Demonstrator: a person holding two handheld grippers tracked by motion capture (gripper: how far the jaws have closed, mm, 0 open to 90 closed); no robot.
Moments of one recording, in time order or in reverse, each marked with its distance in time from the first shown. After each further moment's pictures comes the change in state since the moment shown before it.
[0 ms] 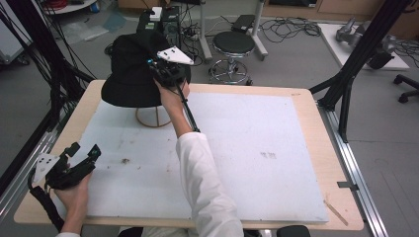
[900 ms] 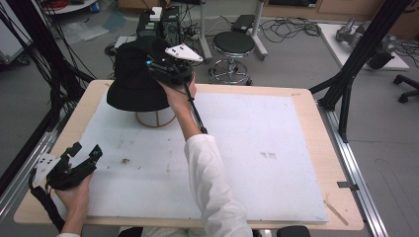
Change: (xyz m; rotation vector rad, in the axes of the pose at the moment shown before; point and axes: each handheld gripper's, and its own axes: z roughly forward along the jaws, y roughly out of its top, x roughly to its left) left arm -0.004 0.001 0.000 -0.004 -0.022 0.005; right arm -0.012 0.015 -0.022 0.027 -0.014 0.035
